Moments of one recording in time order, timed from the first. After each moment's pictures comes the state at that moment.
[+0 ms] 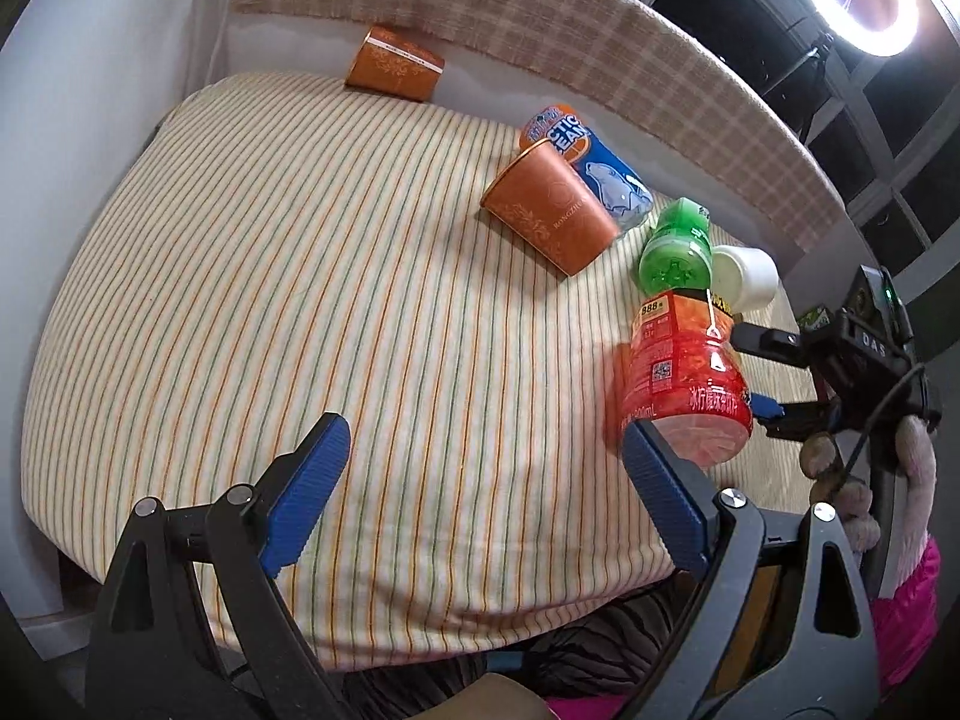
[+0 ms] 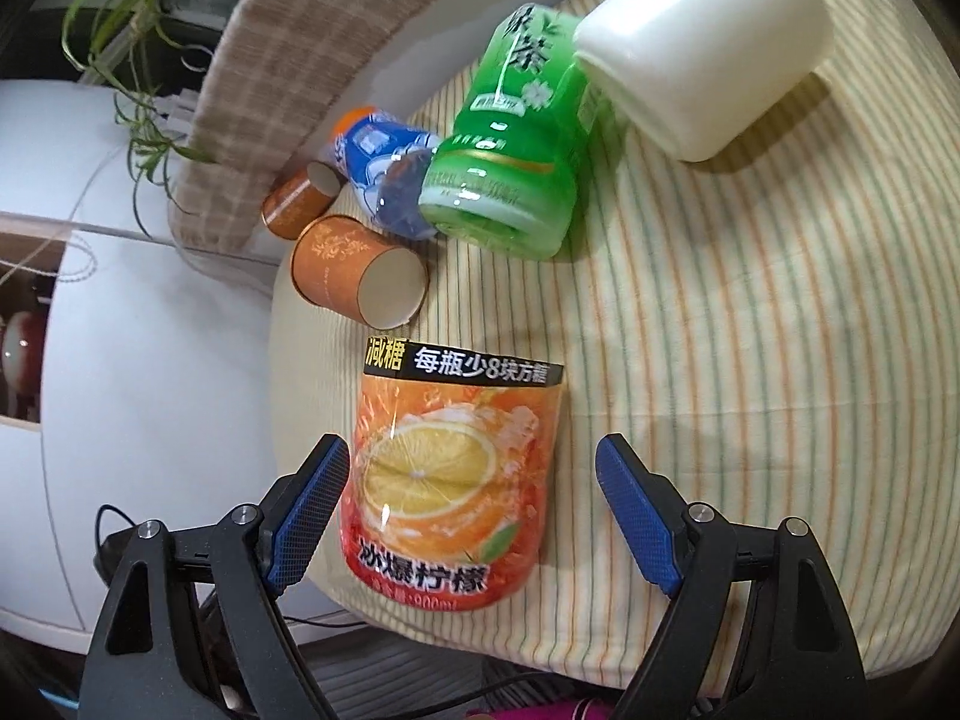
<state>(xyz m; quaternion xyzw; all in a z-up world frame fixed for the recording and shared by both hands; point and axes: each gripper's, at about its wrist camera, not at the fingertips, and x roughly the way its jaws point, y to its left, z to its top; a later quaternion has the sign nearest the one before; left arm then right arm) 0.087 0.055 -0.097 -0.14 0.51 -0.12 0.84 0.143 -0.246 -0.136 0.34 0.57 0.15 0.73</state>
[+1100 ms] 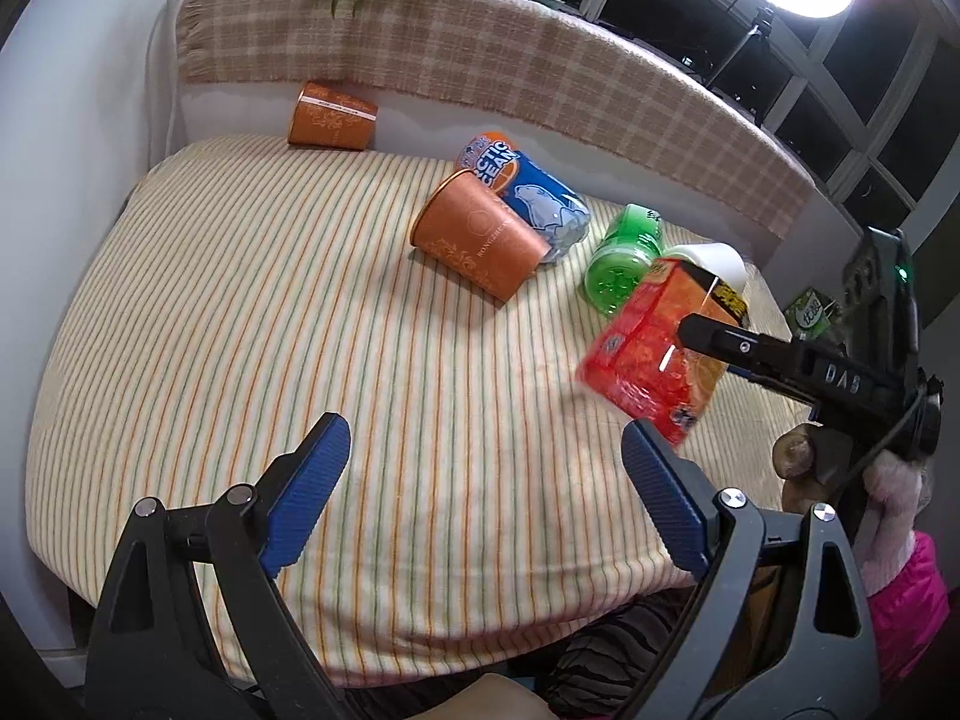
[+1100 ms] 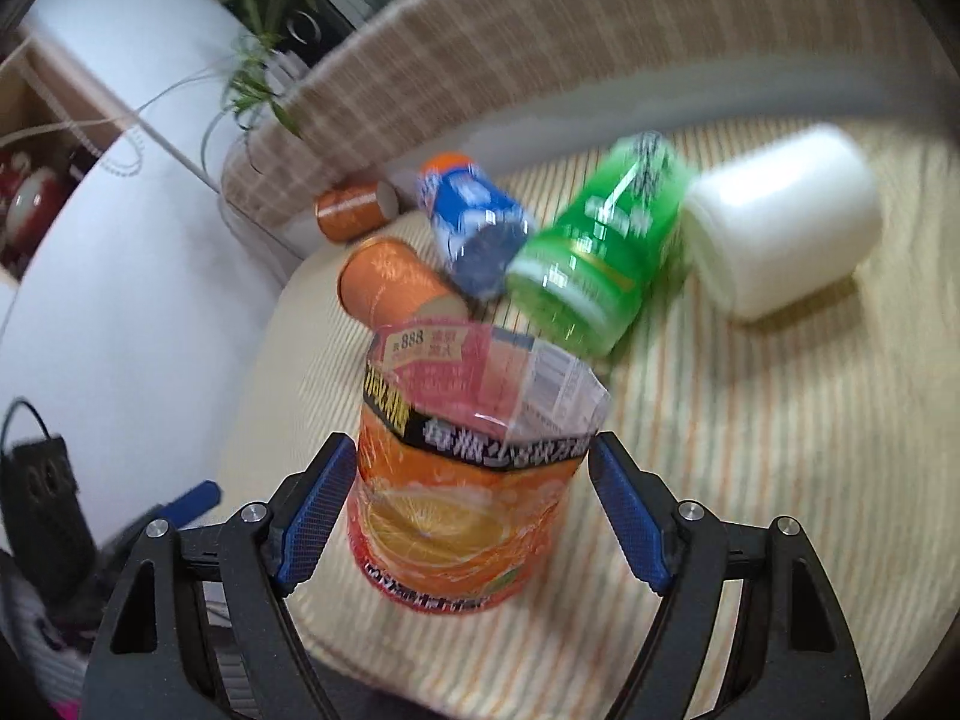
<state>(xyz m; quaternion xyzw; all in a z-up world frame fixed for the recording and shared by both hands) 0.079 0.014 -0.079 -0.10 0.46 -0.14 0.87 0.124 -0.231 -0.103 0.19 0.45 0.19 0.85</state>
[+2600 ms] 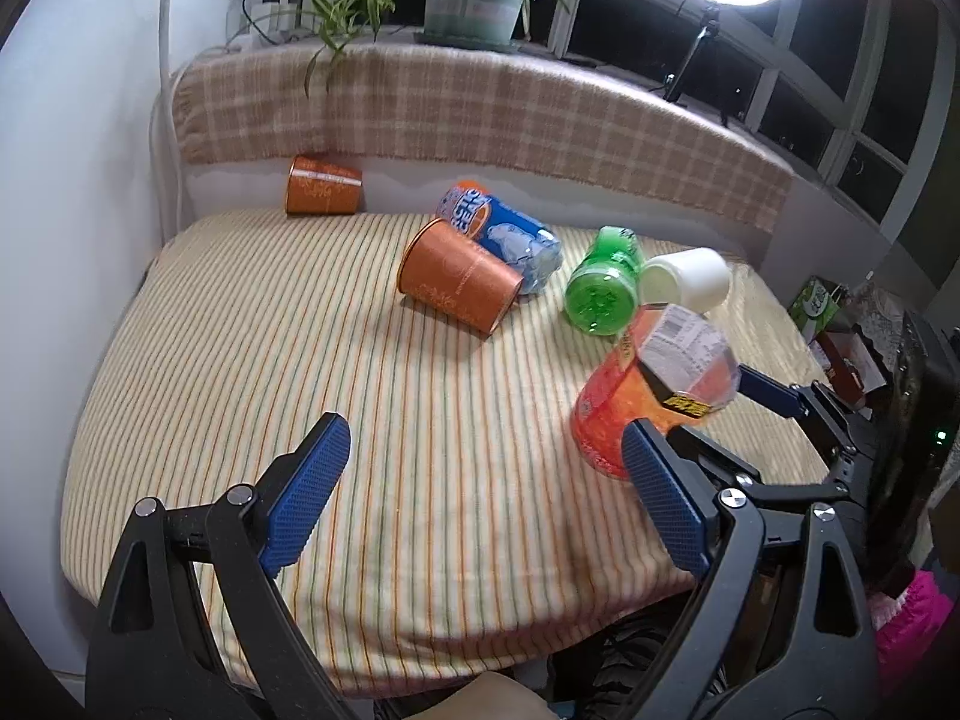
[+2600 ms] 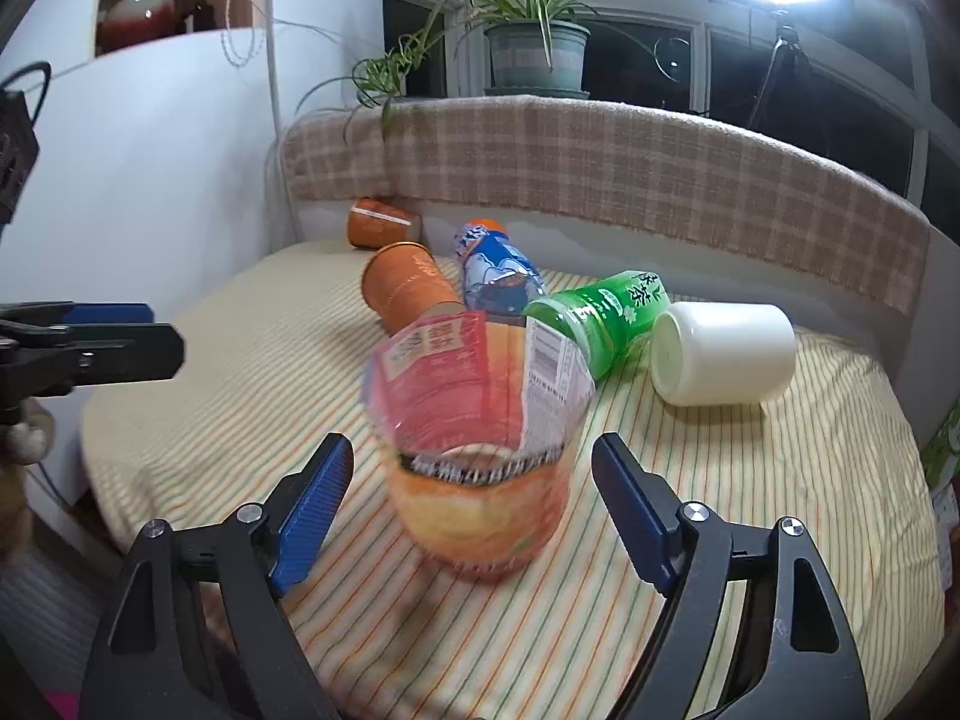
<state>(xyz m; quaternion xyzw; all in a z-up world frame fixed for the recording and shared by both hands) 0.047 -0.006 -0.058 -0.04 0.39 -0.13 0.91 0.036 -0.196 -0.096 -0.03 0.30 0.16 0.94</state>
